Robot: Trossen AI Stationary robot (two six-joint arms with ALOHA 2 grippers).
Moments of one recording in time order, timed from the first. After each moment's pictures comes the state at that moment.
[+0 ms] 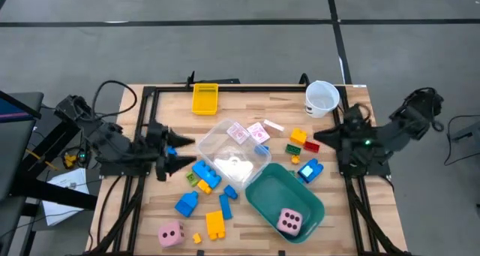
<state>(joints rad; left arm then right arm) -0.63 0.97 1.15 -0.42 -0.71 -0.80 0.66 0.89 1.32 -0.86 0.78 0.95</state>
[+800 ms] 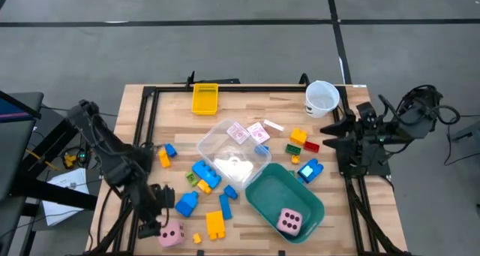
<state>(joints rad) -0.85 1.29 1.15 -0.92 0.16 -1.15 0.72 0.84 1.32 -0.71 0.74 0.74</state>
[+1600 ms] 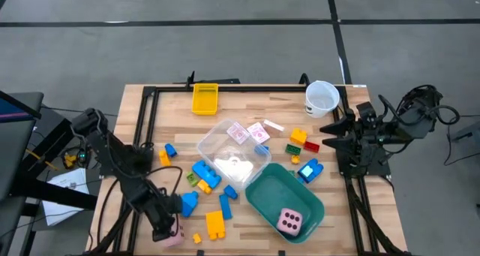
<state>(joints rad) -0.88 1.42 0.89 -0.69 0.12 -1.17 0.72 0.84 1.32 -0.70 0.74 0.72</state>
